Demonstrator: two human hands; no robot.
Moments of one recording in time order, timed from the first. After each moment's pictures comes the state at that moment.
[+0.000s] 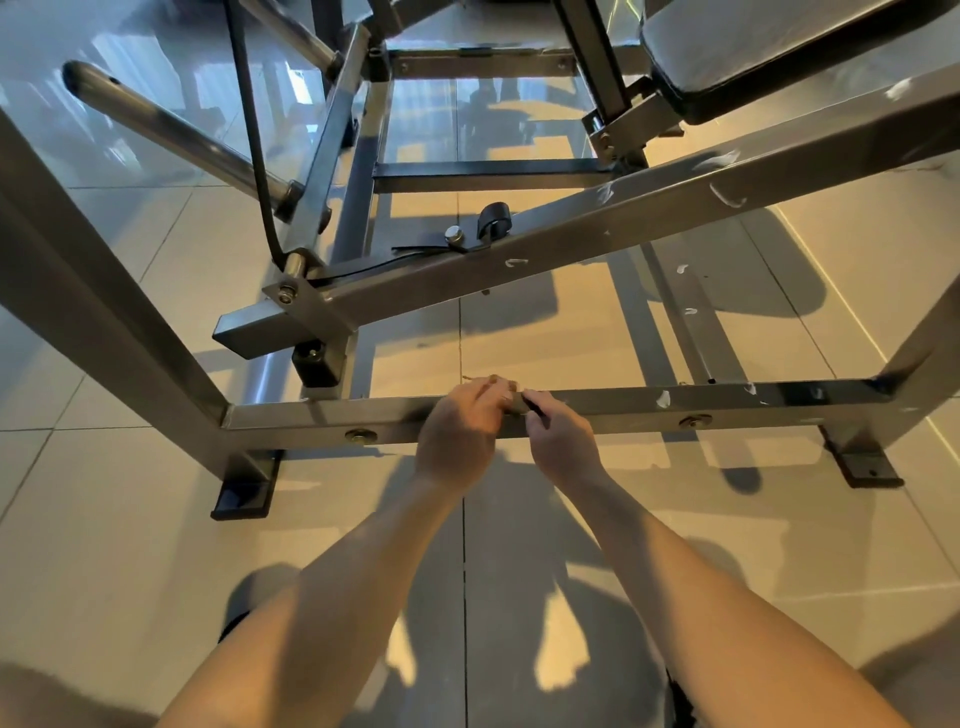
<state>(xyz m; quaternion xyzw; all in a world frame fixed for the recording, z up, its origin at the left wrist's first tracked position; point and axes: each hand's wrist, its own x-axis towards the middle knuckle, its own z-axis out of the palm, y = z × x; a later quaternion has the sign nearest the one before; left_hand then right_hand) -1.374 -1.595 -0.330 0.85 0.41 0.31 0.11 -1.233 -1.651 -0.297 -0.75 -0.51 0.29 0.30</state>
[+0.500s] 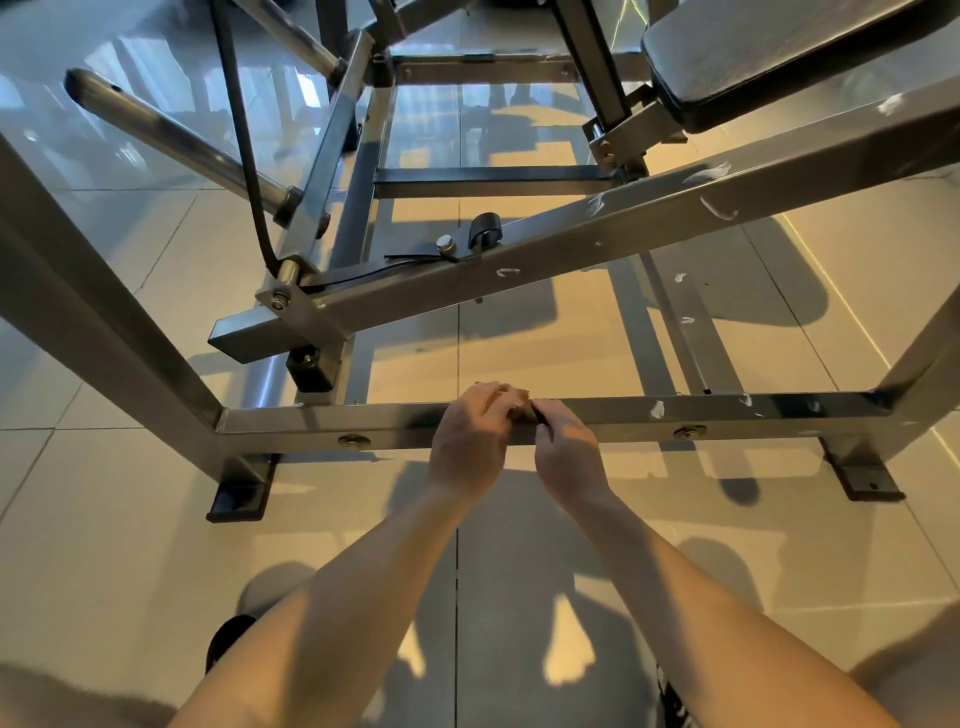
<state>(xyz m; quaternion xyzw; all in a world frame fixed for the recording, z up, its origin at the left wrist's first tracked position) -1.351 -1.601 -0.338 0.85 0.44 0.29 0.09 -1.217 -1.660 -0.306 -0.74 -0.54 0.23 0.33</state>
